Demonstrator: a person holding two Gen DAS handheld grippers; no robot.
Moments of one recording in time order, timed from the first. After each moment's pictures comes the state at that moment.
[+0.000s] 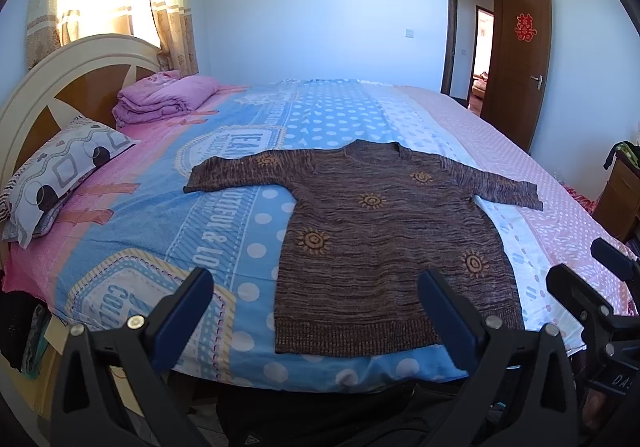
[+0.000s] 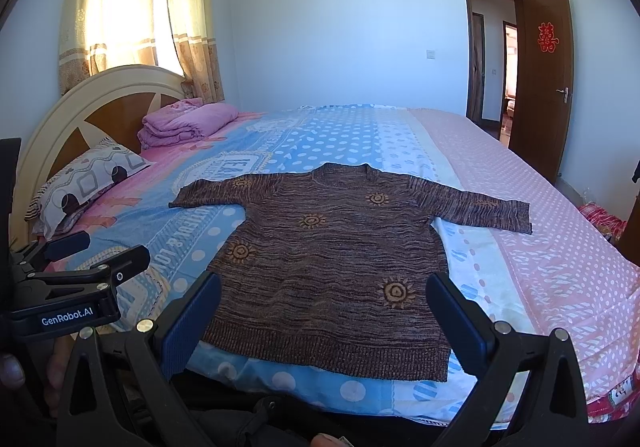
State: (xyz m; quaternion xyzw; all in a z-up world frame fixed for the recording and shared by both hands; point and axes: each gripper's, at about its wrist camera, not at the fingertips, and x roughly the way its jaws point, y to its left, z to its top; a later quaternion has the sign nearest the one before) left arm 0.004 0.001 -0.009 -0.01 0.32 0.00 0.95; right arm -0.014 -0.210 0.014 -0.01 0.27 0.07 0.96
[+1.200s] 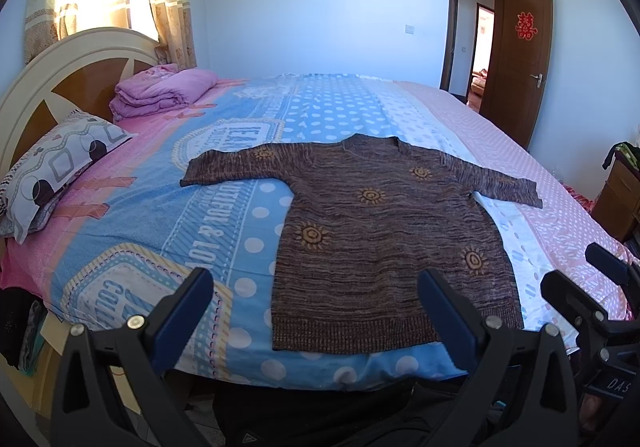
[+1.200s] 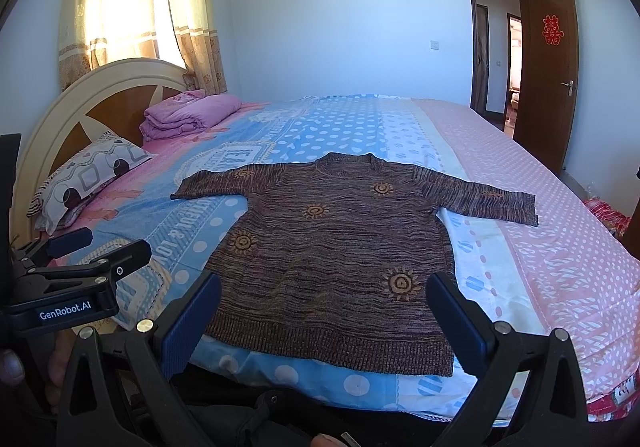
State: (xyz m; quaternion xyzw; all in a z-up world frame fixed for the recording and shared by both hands) left arm 0.006 0.003 -0.012 -0.01 0.32 0.00 0.95; right arm -0.009 -0.209 0.008 -0.01 0.28 0.08 0.96
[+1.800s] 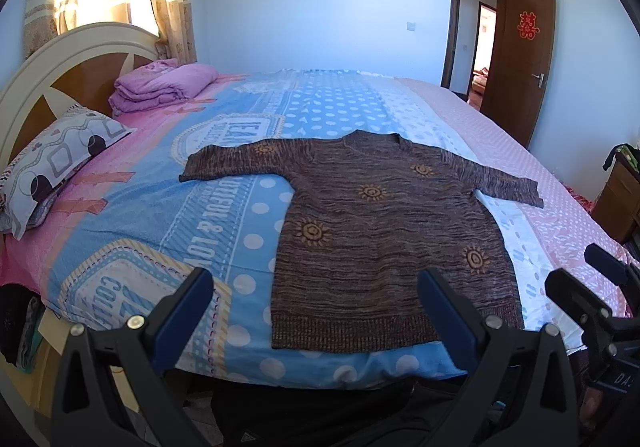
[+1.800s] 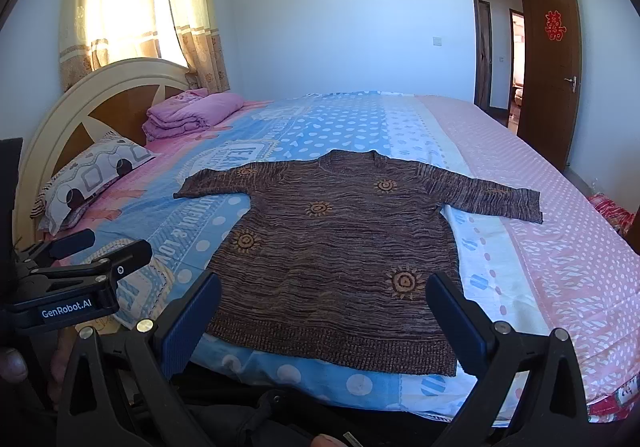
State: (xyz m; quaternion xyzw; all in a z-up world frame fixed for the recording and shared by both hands) left arm 0.010 0.002 -0.017 -0.01 0.33 0.00 0.94; right arm -0.004 -0.214 0.006 0.00 0.29 0.09 0.95
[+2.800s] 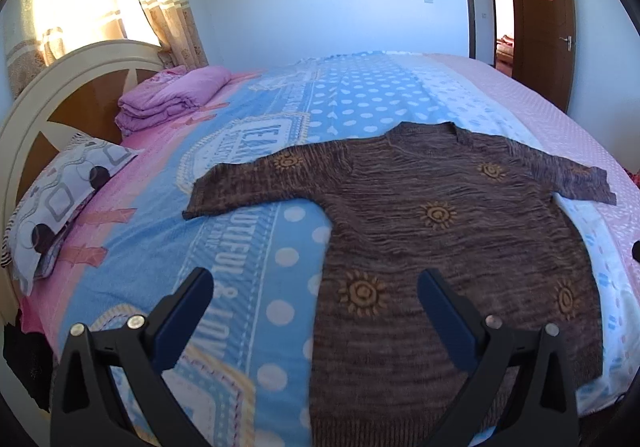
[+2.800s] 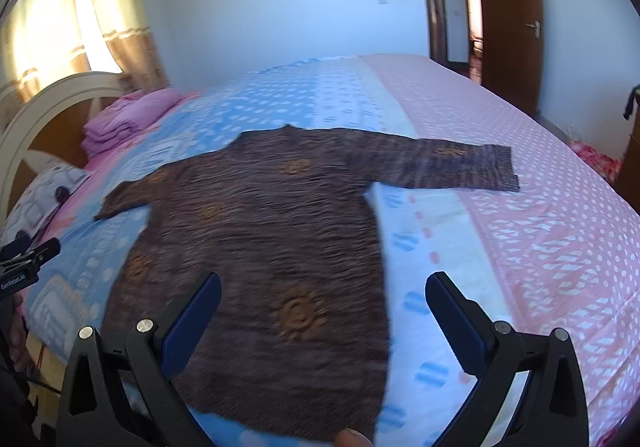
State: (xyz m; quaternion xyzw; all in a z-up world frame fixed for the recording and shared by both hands) left arm 0.154 0.009 -0.049 0.06 0.36 0.05 0.93; right arm 0.126 -0.347 -0.049 0.06 0.35 0.00 0.93
